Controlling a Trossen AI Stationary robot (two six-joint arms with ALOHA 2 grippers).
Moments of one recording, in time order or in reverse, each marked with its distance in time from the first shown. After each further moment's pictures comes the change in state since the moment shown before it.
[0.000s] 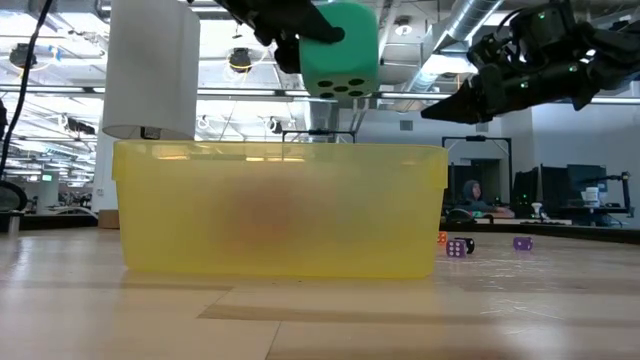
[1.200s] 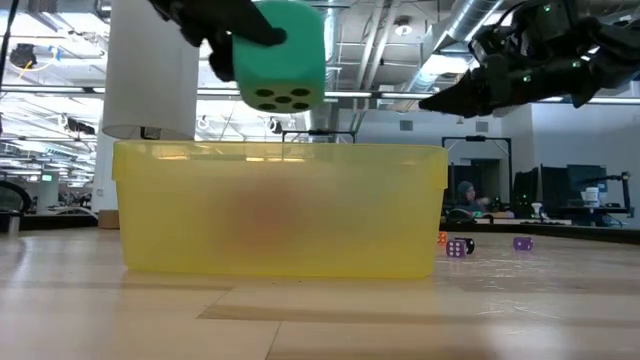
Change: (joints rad) left arm -0.220 -0.187 -0.301 0.131 -0.269 -0.273; right arm 0.067 0.000 0.000 0.038 0.000 -0.008
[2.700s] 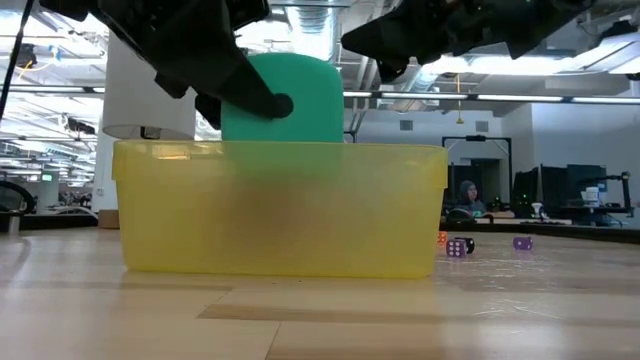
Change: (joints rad) left arm -0.210 0.278 -0.045 0.243 -0.178 -0.117; right arm 0.488 0.509 0.457 -0.101 0.001 0.087
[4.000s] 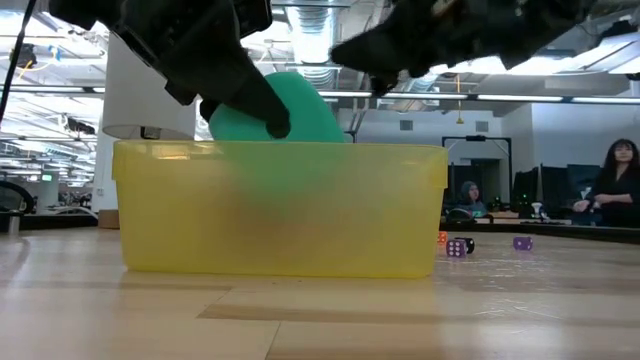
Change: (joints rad) left arm 0.027 -0.001 -0.015 0.028 -0.002 -0.003; right arm 0.007 0.097 0.001 0.107 0.000 0.053
